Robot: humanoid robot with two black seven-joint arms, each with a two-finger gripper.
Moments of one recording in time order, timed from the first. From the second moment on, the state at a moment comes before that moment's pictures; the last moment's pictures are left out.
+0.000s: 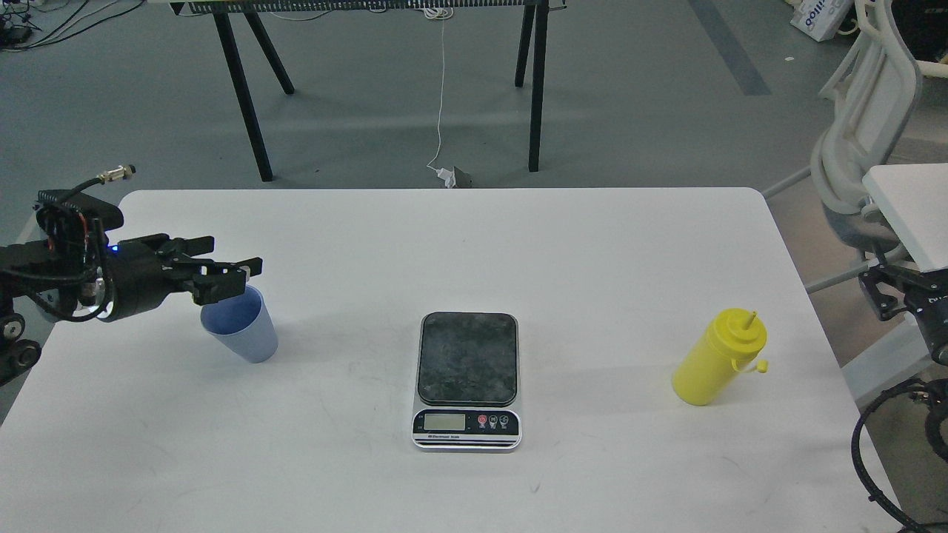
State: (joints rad) left arm -0.69 0.93 -0.41 -1.20 1.78 -0.12 -0.36; right arm 0.16 -0.55 1.31 0.85 0.31 0.49 0.11
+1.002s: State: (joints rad) left arm -0.67 0.80 -0.33 -0.94 1.77 -0.08 -0.46; right arm 0.16 -0.55 1.31 0.84 0.31 0.49 0.11
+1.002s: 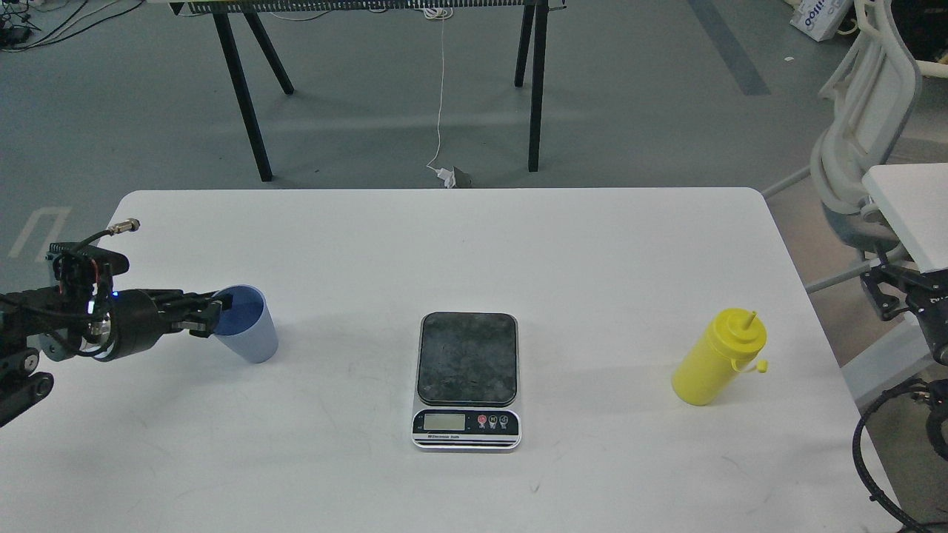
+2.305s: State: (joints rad) left arm -1.04 0.41 -0.16 -1.25 1.94 -0.42 -0.27; right arm 0.10 -0.58 1.39 0.85 0.31 0.49 0.11
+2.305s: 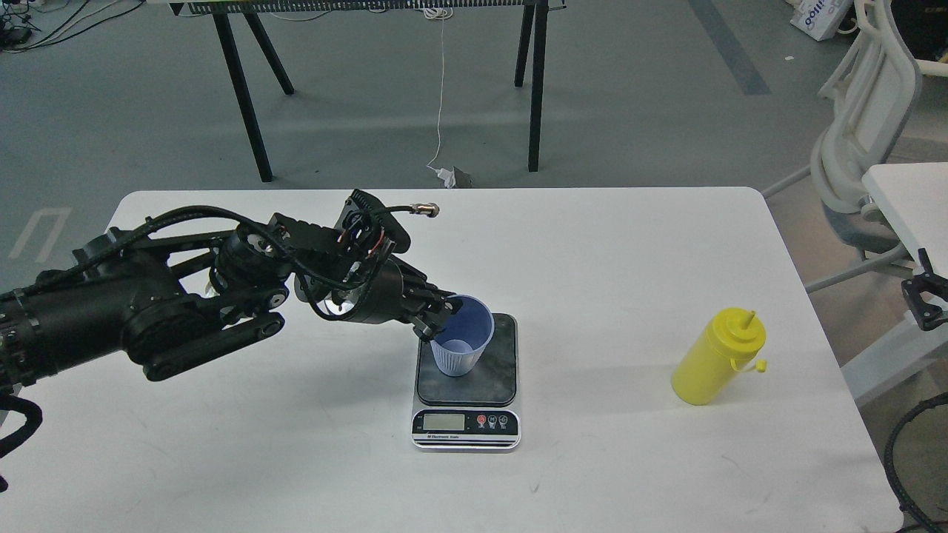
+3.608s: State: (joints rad) left arm -1.00 0.48 -0.74 -0.78 -0.07 -0.39 -0.27; right arm -0.54 -0.51 1.28 1.42 0.36 0.49 0.10
